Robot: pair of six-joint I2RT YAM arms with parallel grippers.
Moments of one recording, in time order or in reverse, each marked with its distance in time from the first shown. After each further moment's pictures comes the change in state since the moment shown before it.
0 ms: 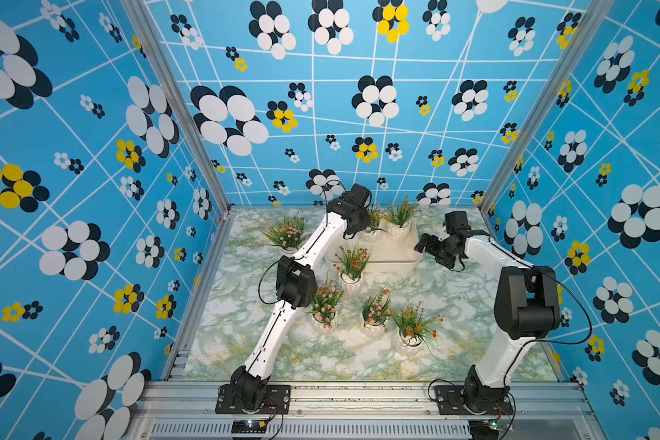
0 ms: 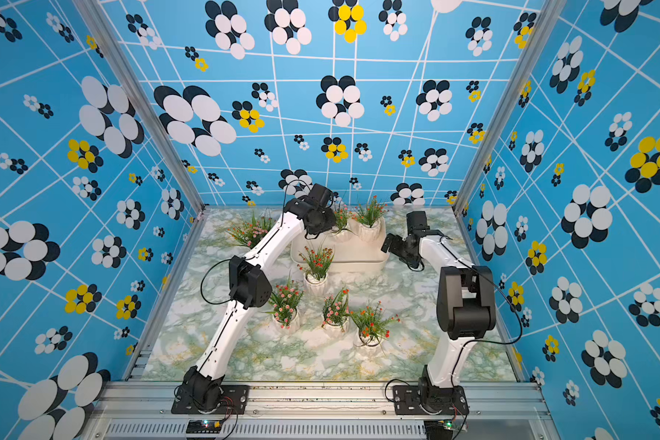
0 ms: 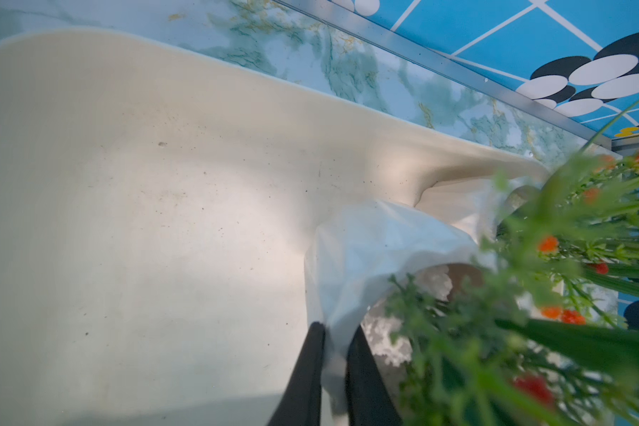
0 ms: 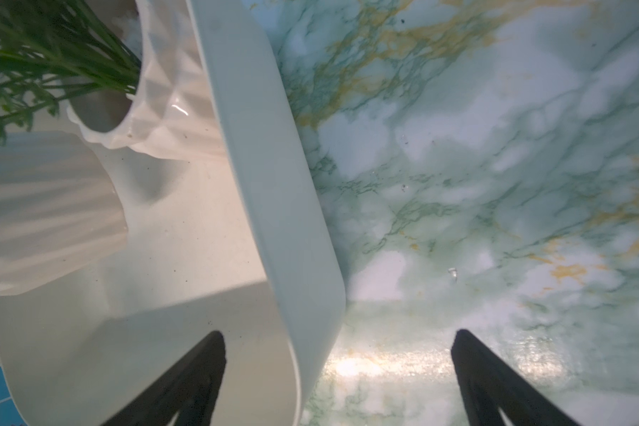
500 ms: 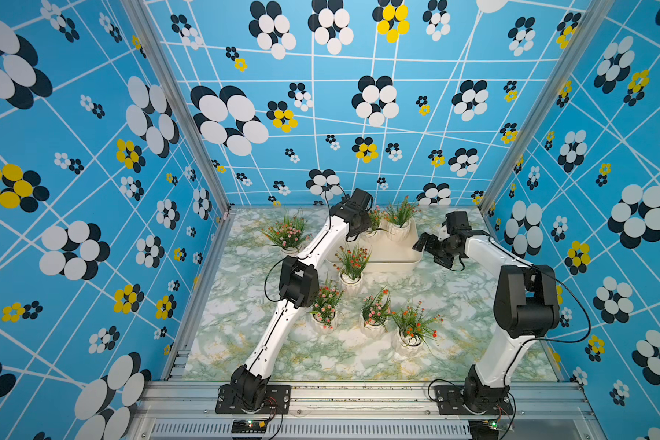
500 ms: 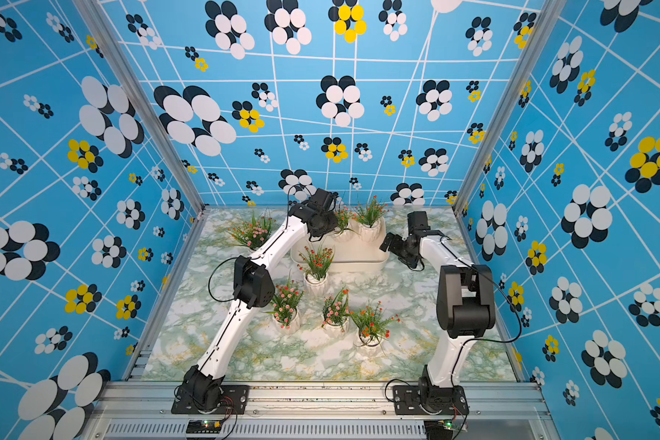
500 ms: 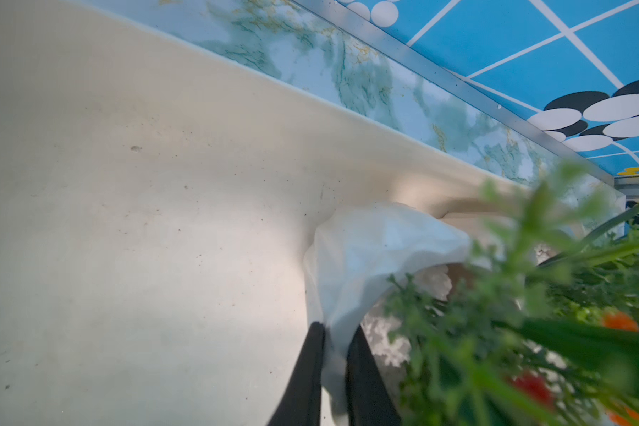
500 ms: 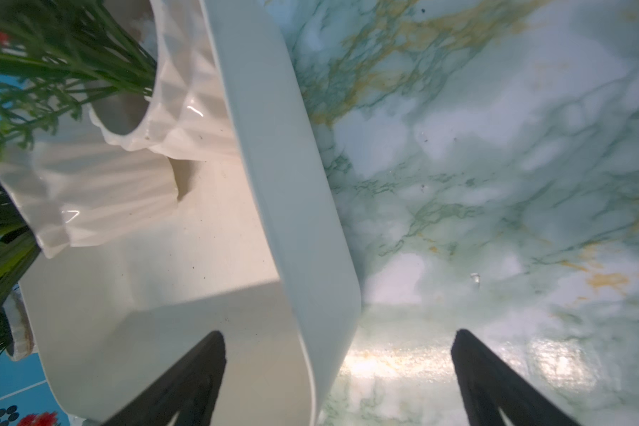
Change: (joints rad) left arm -0.002 0.060 -0.004 0.093 -0.018 -0.081; right arm -0.013 0.012 0.000 0.017 -0.051 0.015
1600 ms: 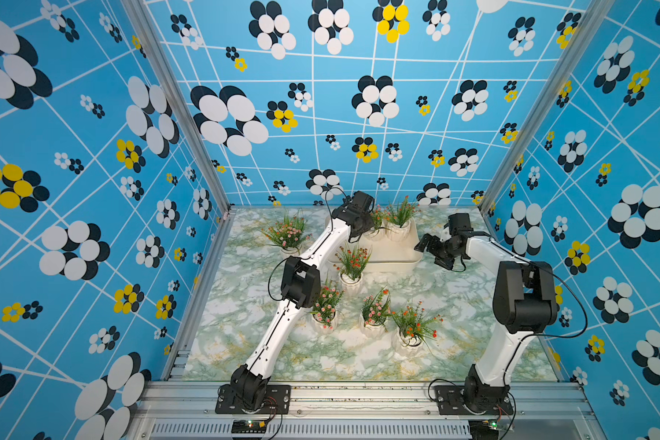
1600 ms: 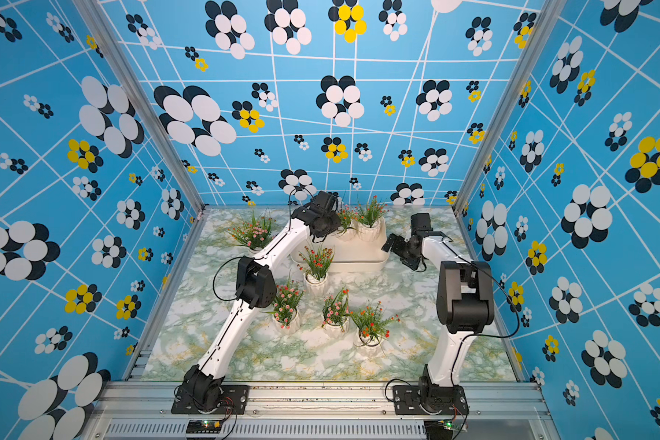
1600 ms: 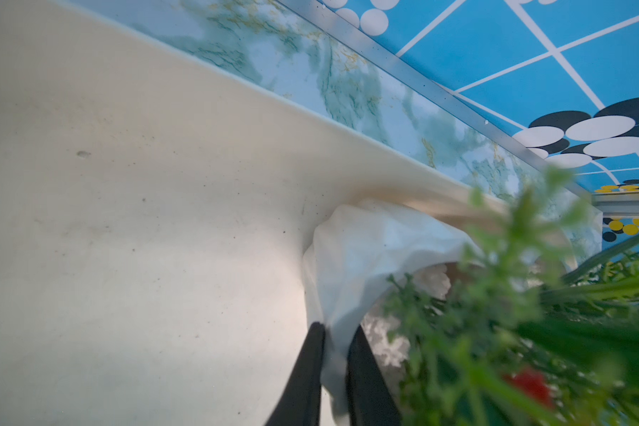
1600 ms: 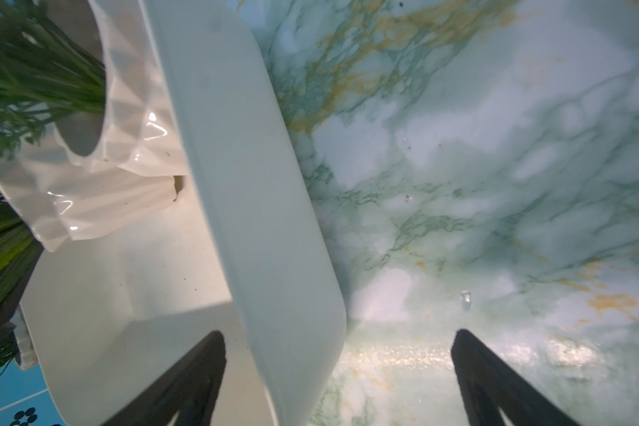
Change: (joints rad) left arm -0.008 0.033 -0.001 0.085 0.004 -0.042; right arm -0.030 0.040 0.000 0.026 -0.036 0.007
